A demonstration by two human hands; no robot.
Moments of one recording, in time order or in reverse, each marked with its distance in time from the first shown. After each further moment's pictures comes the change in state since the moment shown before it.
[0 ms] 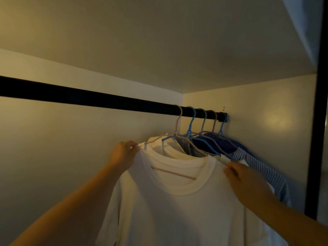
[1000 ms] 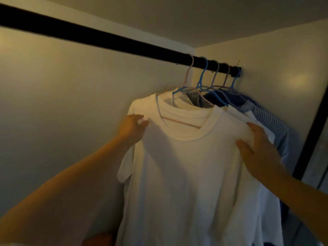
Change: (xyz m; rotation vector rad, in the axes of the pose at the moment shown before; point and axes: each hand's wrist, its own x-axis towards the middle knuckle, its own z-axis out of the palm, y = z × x) left_hand -0.084 -0.016 -0.001 0.093 -0.139 -0.133; right_hand -0.073 0.006 0.000 0.223 -0.012 0.074
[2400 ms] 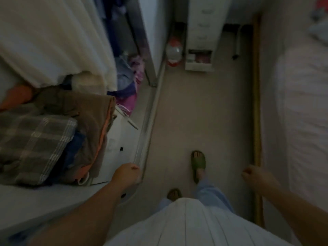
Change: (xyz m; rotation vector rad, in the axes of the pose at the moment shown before) left_hand -0.730 -0.175 0.013 0.430 -1.473 -0.157; right_hand -0.879 0.010 -0.137 -0.266 -0.817 1.567
